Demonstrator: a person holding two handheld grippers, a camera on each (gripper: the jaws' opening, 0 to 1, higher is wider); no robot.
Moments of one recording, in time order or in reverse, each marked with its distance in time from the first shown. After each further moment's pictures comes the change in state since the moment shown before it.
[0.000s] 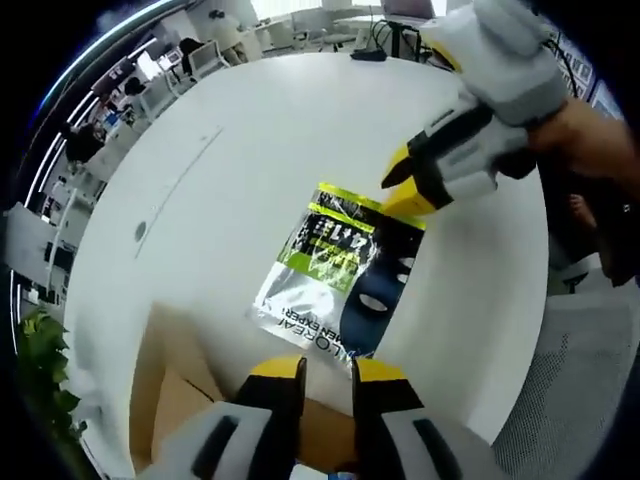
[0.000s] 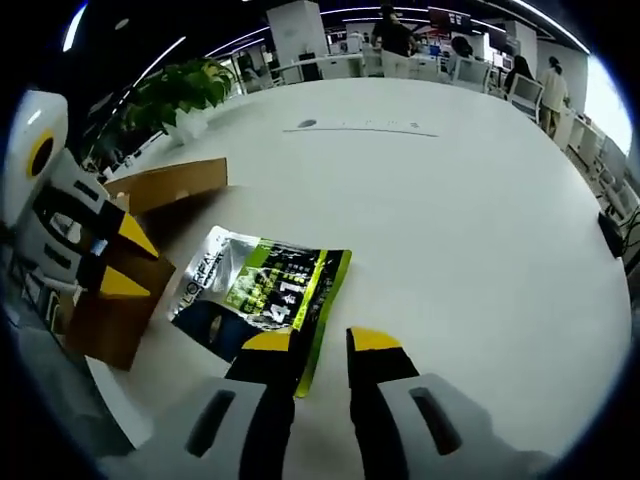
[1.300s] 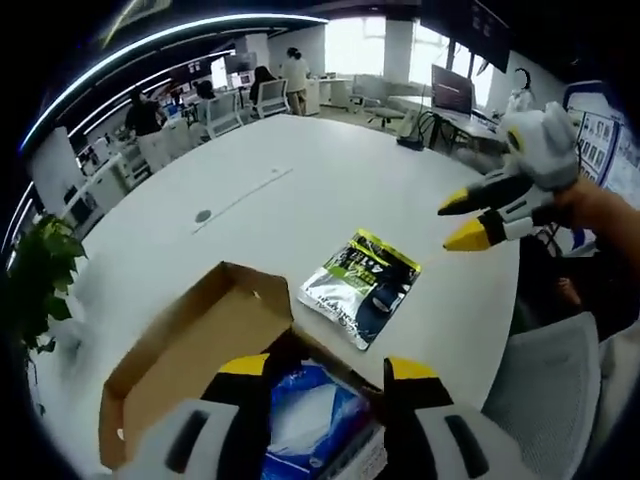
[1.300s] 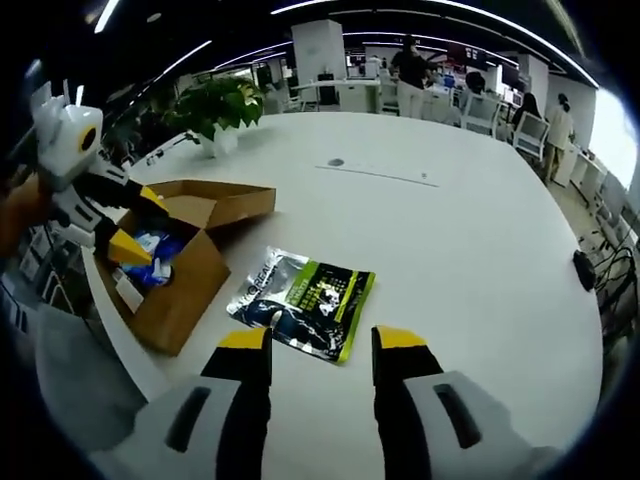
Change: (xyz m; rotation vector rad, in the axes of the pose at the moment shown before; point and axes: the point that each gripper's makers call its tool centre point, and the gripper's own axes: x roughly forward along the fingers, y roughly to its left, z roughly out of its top) left arm -0.083 0.028 -0.049 -0.267 -0.311 0.019; right arm -0.079 0.047 0.019 -0.103 -0.082 0.003
